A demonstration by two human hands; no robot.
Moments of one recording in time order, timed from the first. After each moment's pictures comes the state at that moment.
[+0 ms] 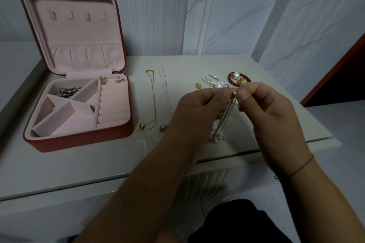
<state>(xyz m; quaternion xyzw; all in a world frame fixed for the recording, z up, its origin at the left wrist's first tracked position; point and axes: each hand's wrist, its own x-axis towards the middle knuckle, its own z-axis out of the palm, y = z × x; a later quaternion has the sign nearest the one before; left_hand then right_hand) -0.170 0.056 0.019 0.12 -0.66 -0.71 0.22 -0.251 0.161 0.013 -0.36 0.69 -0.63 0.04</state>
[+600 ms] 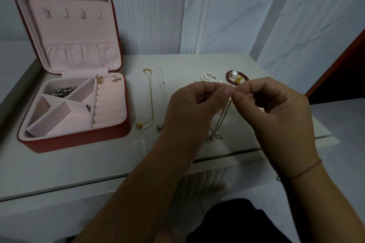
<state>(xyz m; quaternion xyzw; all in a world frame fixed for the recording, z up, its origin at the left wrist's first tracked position) -0.170 0.058 0.021 0.10 -0.66 -0.68 0.29 -0.241 0.166 0.024 -0.37 0.74 -0.56 -0.09</state>
